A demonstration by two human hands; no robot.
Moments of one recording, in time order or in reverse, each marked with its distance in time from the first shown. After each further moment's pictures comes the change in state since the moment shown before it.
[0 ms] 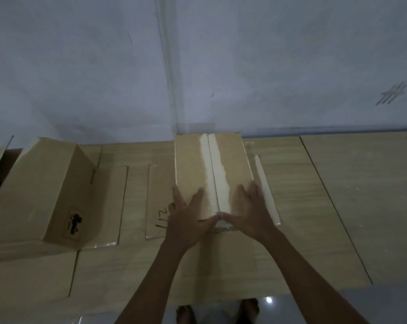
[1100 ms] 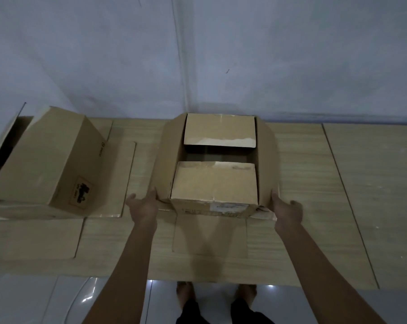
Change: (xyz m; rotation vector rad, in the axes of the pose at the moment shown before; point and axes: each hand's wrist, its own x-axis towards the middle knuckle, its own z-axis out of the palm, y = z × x) left_hand 0.009 -0.070 -0.007 -0.896 0.532 -0.915; right_hand 0.013 0.057 -0.001 0.887 0.358 0.938
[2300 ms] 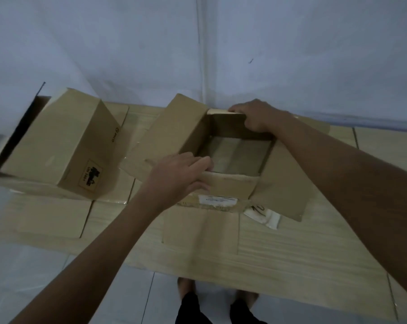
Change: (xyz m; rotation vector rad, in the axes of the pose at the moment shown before) left_hand -0.071 0.082 -0.003 0.869 -0.260 1.843; right_hand -0.027 -0.219 0.111 -1.294 -0.605 -1.376
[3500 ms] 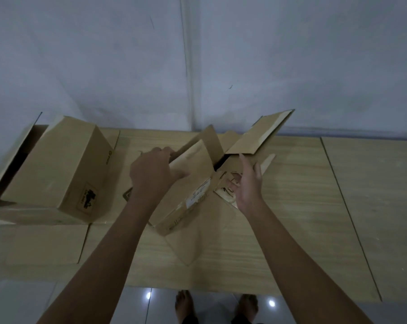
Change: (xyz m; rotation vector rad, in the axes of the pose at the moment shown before) left_hand 0.014 -0.038 -0.024 0.046 -0.210 -0.688; right_hand -0.107 -0.082 0.102 2.022 0.625 0.636
